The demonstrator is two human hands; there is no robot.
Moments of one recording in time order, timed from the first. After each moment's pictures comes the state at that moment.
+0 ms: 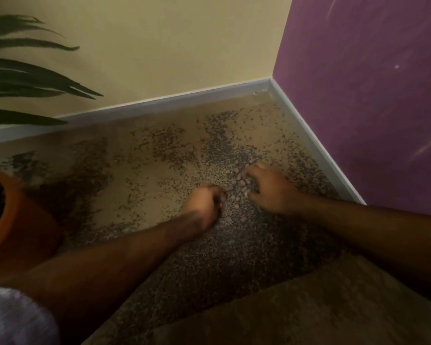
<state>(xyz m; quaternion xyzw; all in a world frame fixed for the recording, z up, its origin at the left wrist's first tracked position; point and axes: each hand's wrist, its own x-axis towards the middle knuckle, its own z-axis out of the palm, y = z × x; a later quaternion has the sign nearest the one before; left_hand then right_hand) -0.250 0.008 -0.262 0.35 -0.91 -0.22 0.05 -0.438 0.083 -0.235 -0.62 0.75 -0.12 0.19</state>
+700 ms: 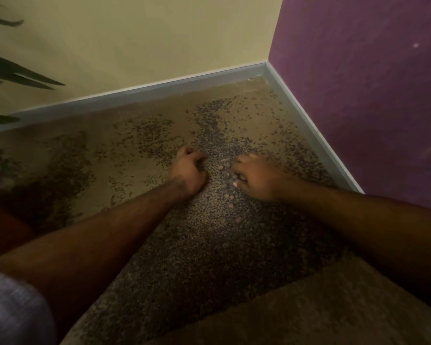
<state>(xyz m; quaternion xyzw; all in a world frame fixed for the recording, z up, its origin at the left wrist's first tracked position) -0.282 -0.061 -0.264 0.46 -0.84 -0.28 0.07 -0.455 0.049 -0.257 -0.70 0.69 -0.04 0.16</state>
